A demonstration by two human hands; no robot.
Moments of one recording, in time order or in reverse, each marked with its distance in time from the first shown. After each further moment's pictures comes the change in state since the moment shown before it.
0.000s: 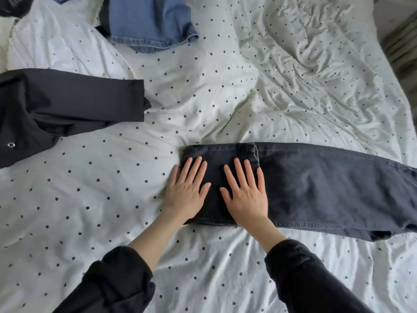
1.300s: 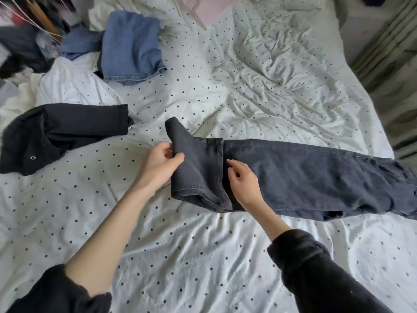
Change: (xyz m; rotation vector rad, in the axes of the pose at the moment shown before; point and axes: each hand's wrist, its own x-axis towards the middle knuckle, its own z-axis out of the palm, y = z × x) left_hand -0.024 0.098 -0.171 -0.996 0.138 -0.423; right_hand -0.041 0.086 -0.083 1.024 0.047 0.237
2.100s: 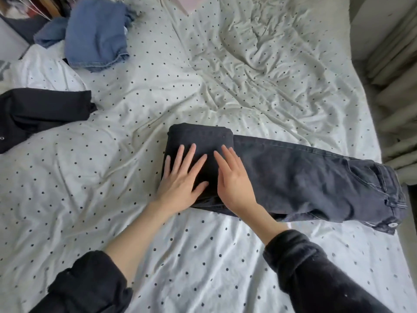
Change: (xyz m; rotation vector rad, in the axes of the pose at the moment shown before) left_hand -0.028 -0.027 0.208 0.985 -0.051 0.508; right_hand 0.013 0.115 -0.103 -0.240 -0.053 -0.385
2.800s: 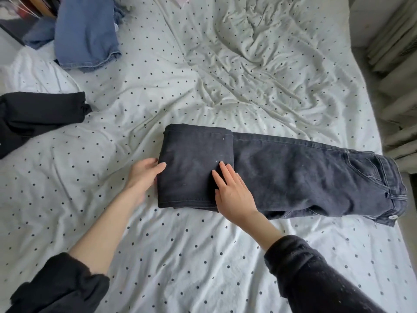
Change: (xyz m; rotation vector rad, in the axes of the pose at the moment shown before) left_hand 0.010 -0.048 -0.032 -1.103 0.043 -0.934; right_hand -0.022 0.016 0.010 -0.235 -0.288 -0.028
